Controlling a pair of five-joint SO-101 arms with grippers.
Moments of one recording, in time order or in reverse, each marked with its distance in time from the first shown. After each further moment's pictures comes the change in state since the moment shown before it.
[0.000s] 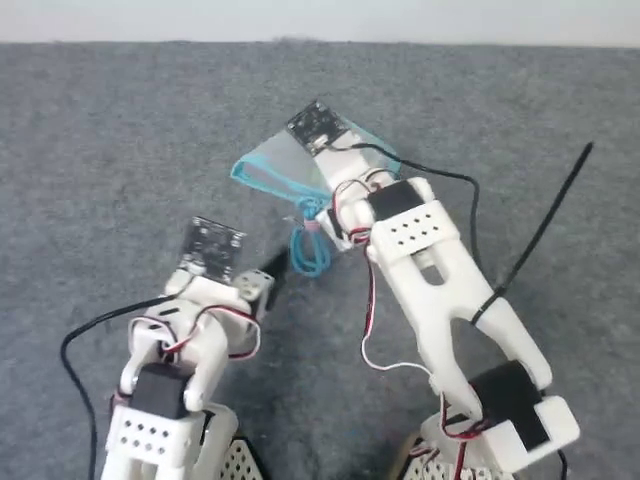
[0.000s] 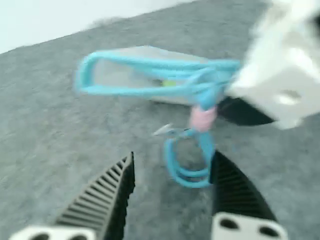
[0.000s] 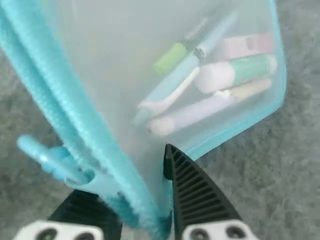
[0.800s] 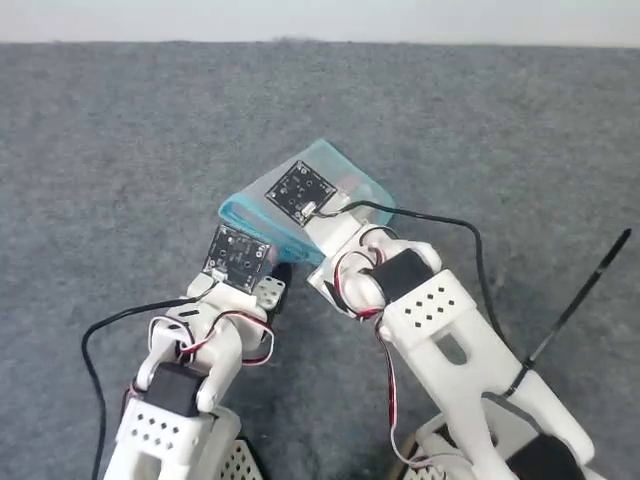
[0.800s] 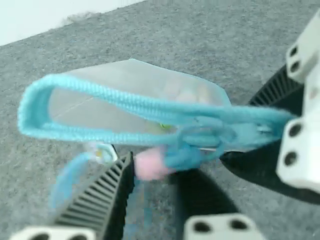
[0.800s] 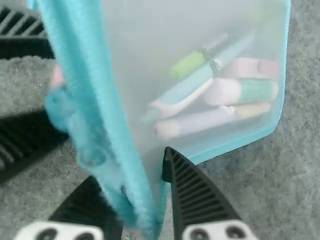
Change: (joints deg) left arm 3.5 0.0 5.5 -5.0 -0.2; right arm -8.4 -23.1 21.0 0.2 -0.4
